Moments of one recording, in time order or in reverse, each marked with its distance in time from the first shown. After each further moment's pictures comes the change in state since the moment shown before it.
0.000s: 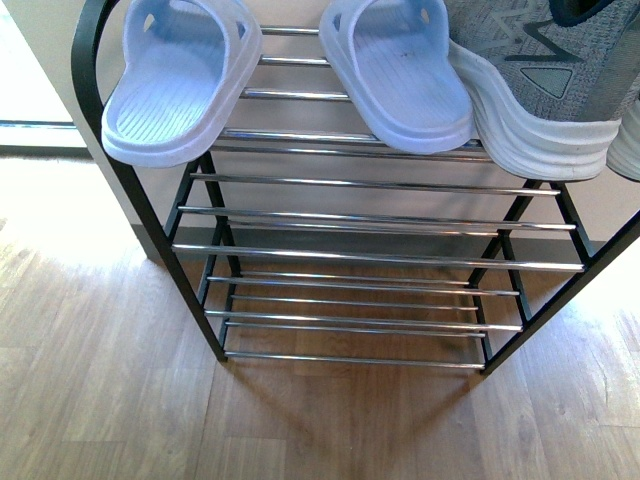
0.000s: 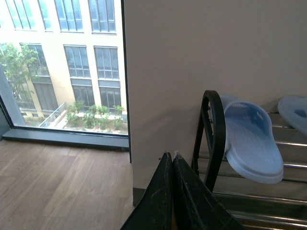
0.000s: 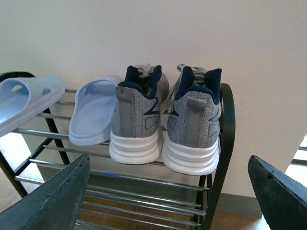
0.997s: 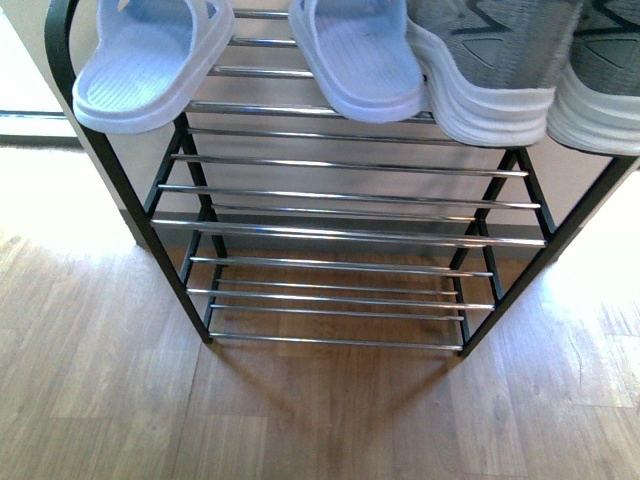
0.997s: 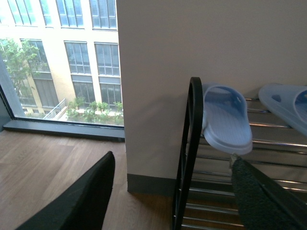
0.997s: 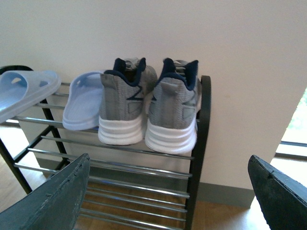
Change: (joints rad) left arm 0.001 -0.181 0.000 -0.200 -0.001 0.000; right arm 0.000 0.000 0.000 0.000 -0.003 0.000
